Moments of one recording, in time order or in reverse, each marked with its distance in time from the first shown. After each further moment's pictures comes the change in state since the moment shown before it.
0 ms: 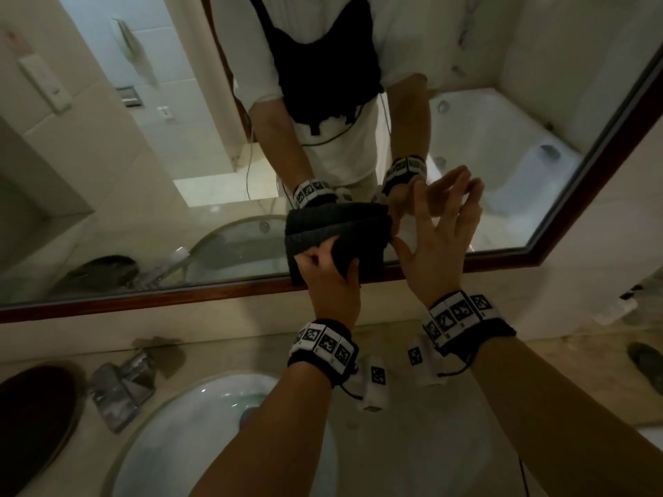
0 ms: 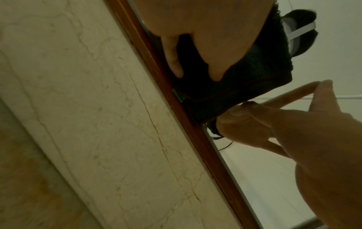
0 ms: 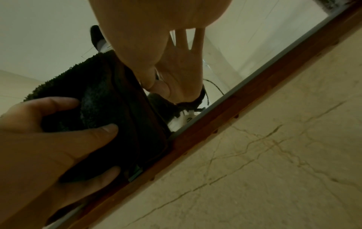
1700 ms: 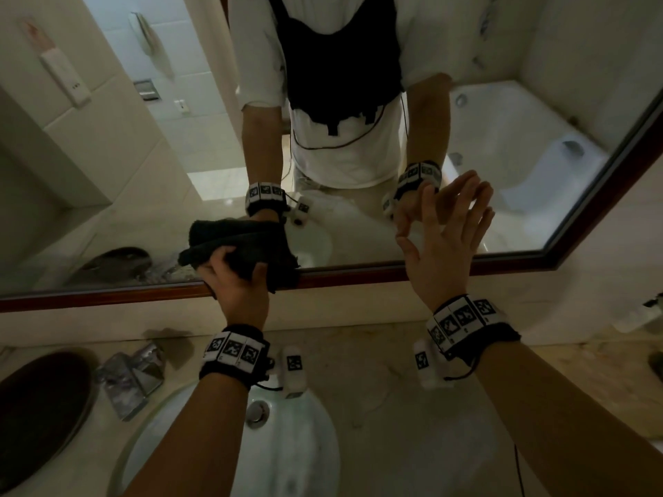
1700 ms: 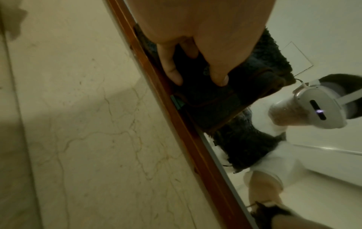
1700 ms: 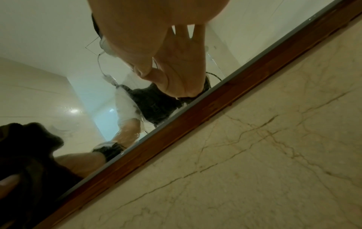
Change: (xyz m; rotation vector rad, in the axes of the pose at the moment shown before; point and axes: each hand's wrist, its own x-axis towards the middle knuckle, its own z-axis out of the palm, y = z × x) left_hand 0.040 -0.093 -0.105 0.027 0.173 -0.217; right_hand -0.004 0.006 0.015 0.026 0.015 -0.014
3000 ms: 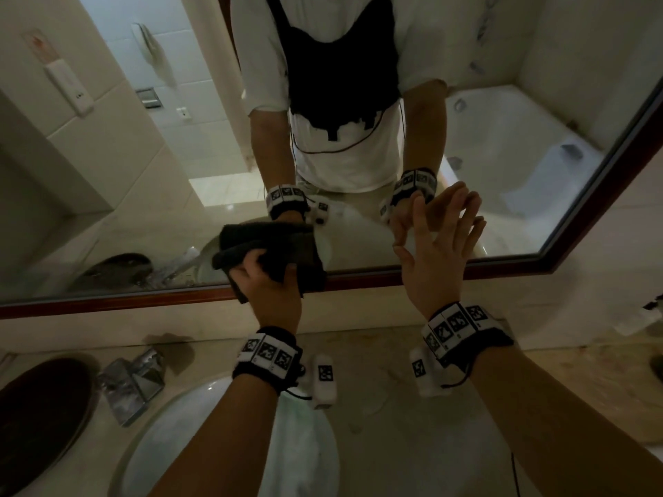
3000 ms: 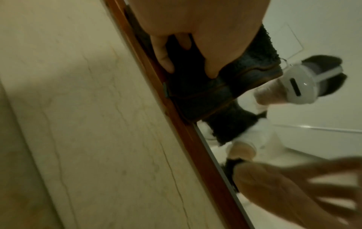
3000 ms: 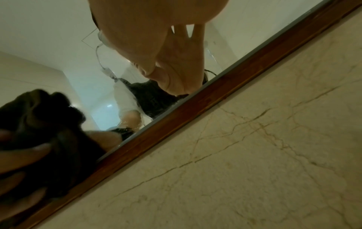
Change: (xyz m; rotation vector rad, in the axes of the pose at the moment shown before) left_hand -0.031 0.042 0.035 0.017 0.013 0.005; right_hand -0.006 -0.001 0.004 0.011 -0.015 -0.001
